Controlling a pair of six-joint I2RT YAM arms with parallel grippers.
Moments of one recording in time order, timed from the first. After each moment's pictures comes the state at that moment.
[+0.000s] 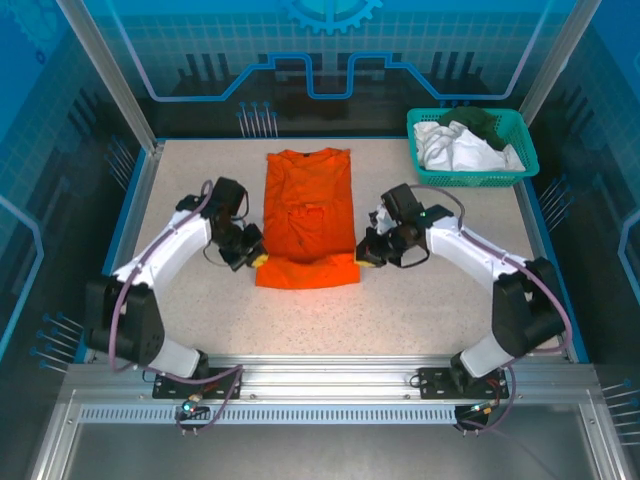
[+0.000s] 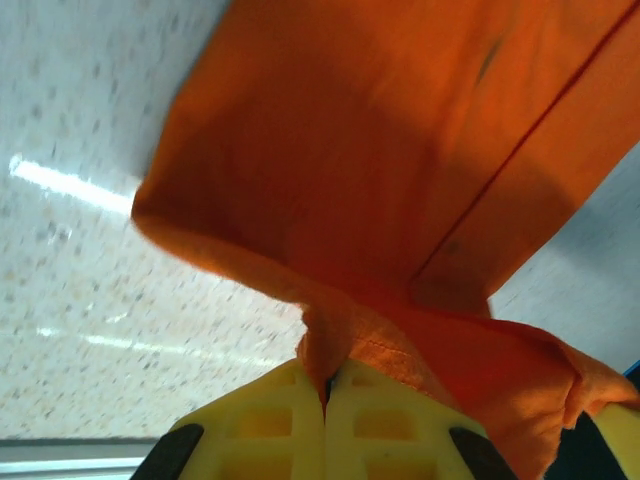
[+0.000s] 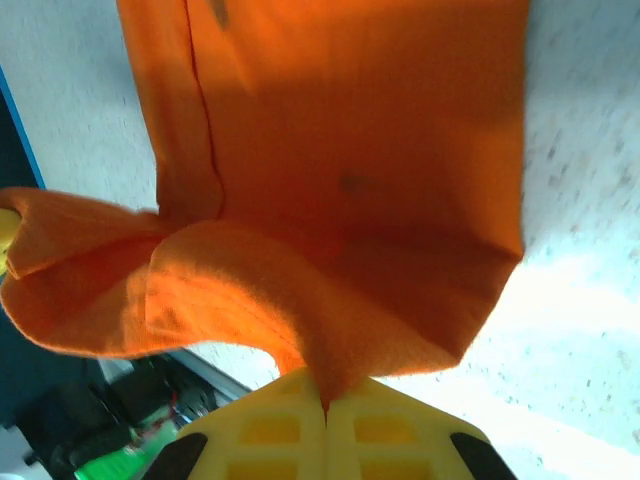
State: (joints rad) left arm -0.20 1.53 1.20 -1.02 0.39 -0.92; right arm 0.42 1.59 1.13 -0.72 -0.56 0.67
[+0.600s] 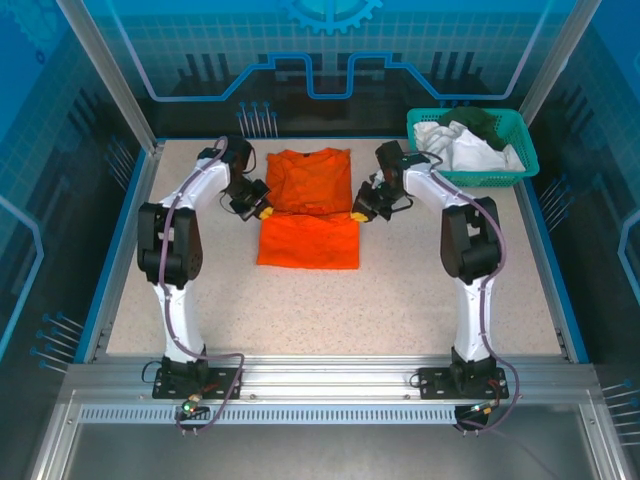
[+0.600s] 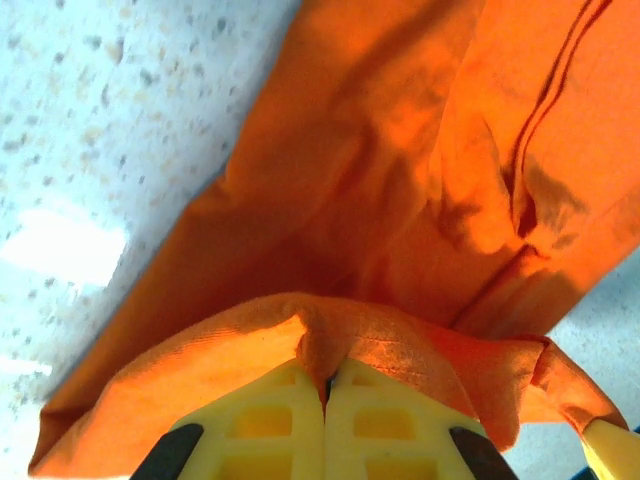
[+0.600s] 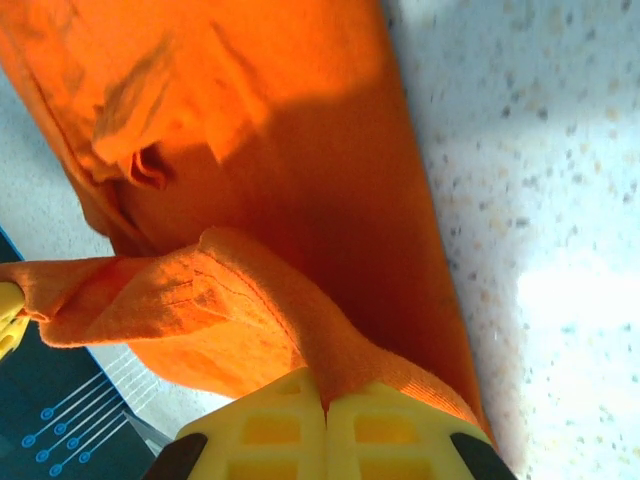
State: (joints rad) left arm -0.11 2.09 1.74 -1.02 0.37 -0.86; right arm 0.29 2.18 1.78 -0.91 -0.57 0.72
